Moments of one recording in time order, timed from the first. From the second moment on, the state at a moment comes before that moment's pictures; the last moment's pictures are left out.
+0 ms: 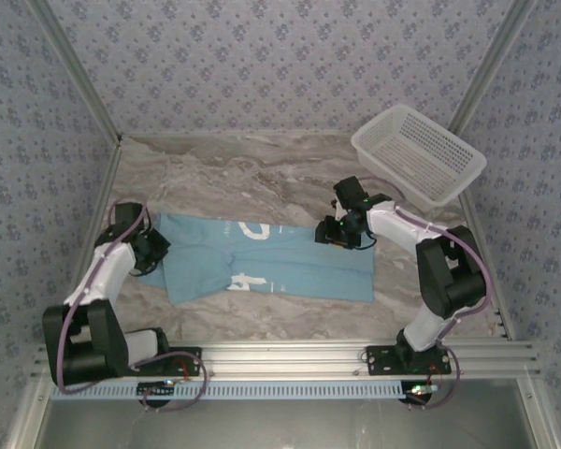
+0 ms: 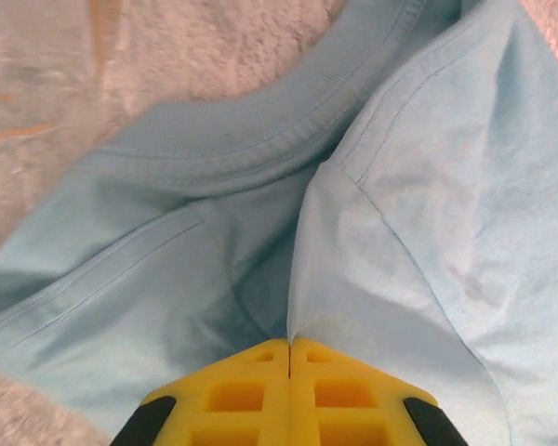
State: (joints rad) left arm 0.12 1.20 0.71 -0.66 0.05 -0.74; right arm 0.41 1.67 1.07 -0.63 -0.27 0.51
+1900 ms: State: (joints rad) left arm 0.32 1.95 1.32 -0.63 0.25 -0.54; right arm 0.19 1.95 1.31 -0.79 -0.17 0.48
